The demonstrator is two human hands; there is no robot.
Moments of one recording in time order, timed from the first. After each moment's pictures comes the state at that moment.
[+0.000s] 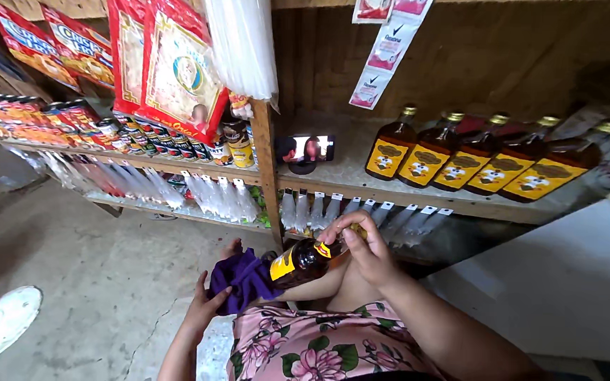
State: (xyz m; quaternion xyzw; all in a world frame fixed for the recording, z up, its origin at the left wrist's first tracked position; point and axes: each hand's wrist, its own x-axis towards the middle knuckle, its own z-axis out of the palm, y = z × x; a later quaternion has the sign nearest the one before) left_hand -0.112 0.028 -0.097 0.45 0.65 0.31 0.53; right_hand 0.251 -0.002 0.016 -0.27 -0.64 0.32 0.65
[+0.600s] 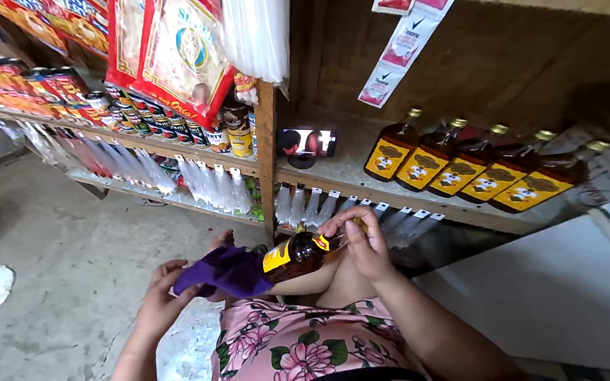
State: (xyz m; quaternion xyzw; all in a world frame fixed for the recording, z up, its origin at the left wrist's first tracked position) left_hand -0.154 0.023 -0.070 0.71 0.52 0.39 0.26; right_hand 0.254 0.001 0.015 -0.28 -0.63 0.32 0.65
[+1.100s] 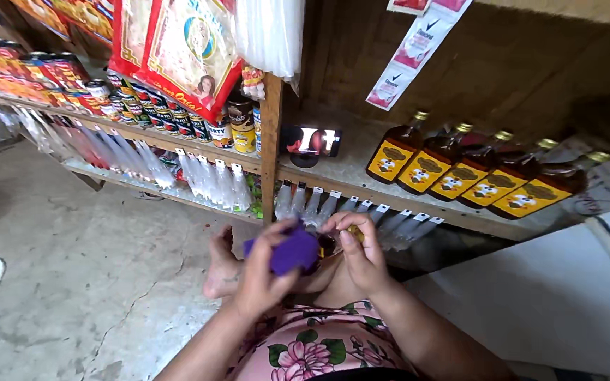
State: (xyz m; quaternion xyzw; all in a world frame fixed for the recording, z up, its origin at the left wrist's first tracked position) left_hand 0.030 0.019 -0.009 0.77 0.23 0.54 0.25; right_hand 0.236 -0.008 0.019 -0.30 -0.65 0.28 0.64
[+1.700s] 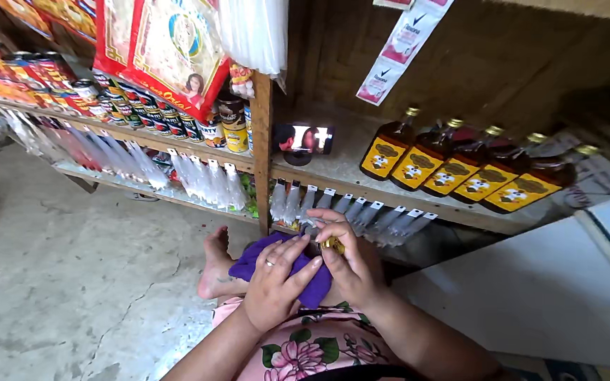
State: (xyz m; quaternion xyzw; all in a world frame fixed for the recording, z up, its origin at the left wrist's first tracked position) left_hand 0.048 -0.001 -0.021 0.85 0.20 0.48 0.00; right_hand 0.222 -0.027 0.030 -0.33 -0.70 0.24 0.59
